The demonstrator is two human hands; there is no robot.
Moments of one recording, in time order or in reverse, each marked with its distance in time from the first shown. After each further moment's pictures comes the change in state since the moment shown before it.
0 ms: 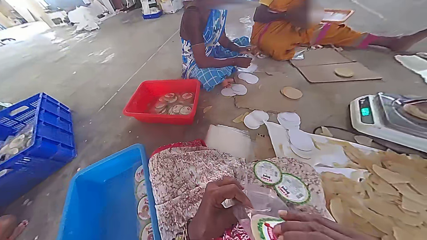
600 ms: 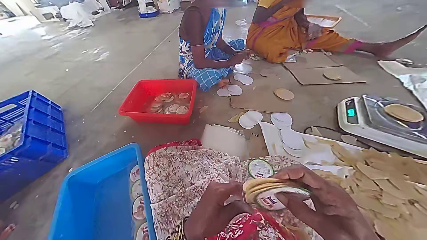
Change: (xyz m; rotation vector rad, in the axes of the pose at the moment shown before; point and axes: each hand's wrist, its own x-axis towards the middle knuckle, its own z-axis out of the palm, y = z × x) left_hand 0.002 0.012 0.005 0.027 -0.114 -0.210; right_hand -0.002 0.042 0.001 0.180 0.269 0.343
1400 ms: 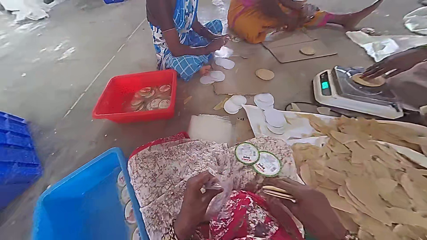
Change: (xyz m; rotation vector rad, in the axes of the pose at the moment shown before) left_hand -0.036 -0.052 0.005 0.070 0.186 -0.291; right_hand -0.124 0.093 -0.005 -0.798 -0.001 0.454
